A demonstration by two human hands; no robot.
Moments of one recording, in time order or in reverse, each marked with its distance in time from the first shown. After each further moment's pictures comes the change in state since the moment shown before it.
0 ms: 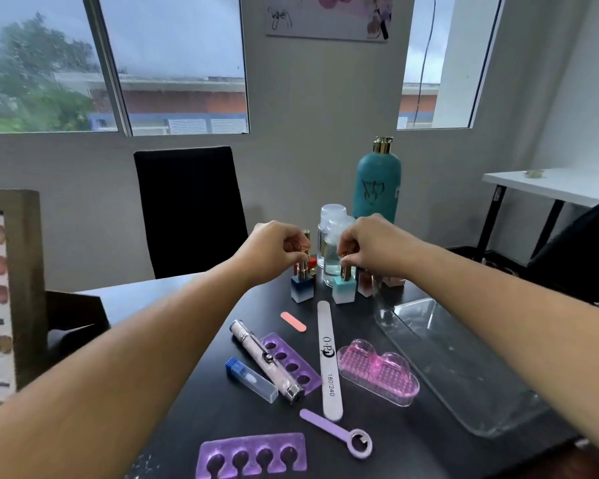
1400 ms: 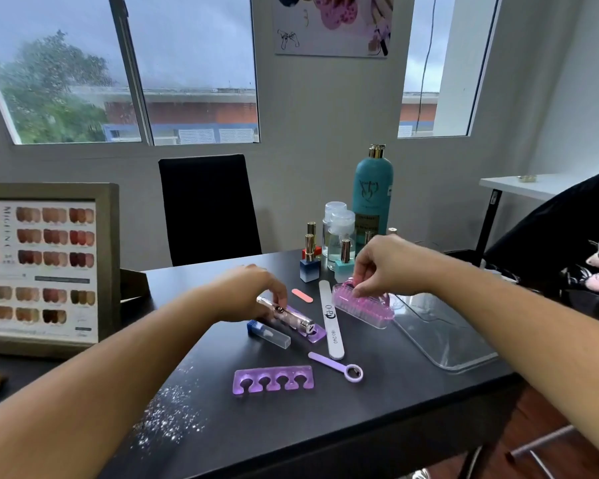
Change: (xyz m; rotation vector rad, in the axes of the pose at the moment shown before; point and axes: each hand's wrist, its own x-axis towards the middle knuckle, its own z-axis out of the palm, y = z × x) left_hand -0.111 0.006 -0.039 0.420 -0.443 0.114; right_hand -0.098 -0.049 -0.027 0.091 -0.195 0.048
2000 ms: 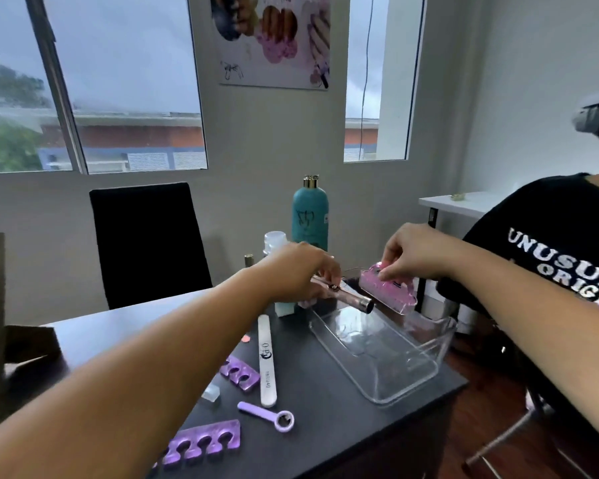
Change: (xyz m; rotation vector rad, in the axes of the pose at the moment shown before) left_hand 0.112 0.109 -0.056 -0.020 0.221 0.367; right_hand -0.032 0.100 -0.076 0.018 0.188 0.288
